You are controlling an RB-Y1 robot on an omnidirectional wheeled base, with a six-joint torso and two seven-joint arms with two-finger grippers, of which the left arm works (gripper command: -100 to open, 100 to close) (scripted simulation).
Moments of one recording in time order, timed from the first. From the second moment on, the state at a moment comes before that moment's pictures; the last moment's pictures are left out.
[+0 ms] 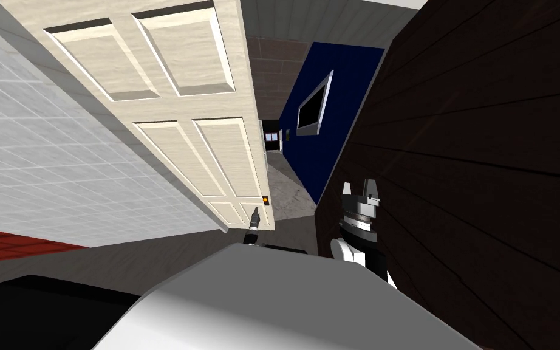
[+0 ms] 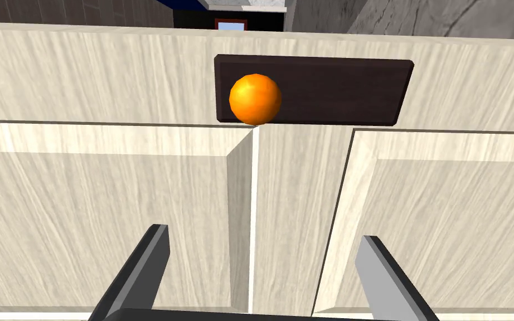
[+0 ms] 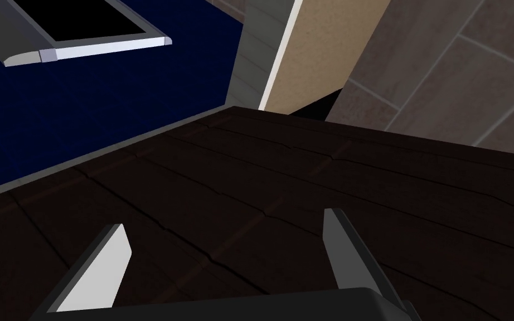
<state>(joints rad) 0.16 0.00 0.03 -0.97 0.11 -0.74 -0.11</state>
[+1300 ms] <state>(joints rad) 0.11 0.00 0.07 -0.95 0.13 -0.73 -0.10</state>
